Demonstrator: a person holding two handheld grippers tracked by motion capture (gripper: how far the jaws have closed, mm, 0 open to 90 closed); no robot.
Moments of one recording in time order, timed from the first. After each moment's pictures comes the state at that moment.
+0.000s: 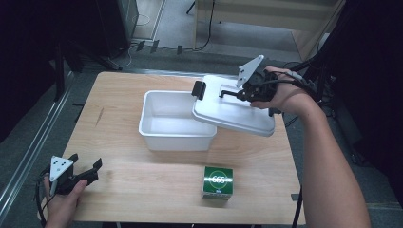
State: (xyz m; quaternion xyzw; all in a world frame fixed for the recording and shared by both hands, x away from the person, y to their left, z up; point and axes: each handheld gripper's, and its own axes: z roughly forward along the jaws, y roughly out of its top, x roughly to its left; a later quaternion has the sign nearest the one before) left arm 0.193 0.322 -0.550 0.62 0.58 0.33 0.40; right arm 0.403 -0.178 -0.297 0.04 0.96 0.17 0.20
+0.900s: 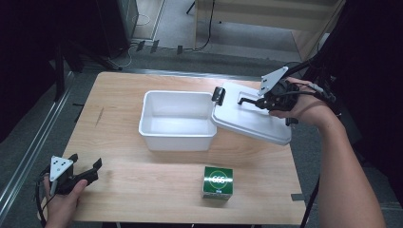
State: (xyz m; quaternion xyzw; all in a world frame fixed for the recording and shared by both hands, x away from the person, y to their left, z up) left arm 0.193 0.322 -0.550 0.62 0.58 0.33 0.40; right arm 0.396 -0.234 -0.317 0.09 0.96 0.17 0.20
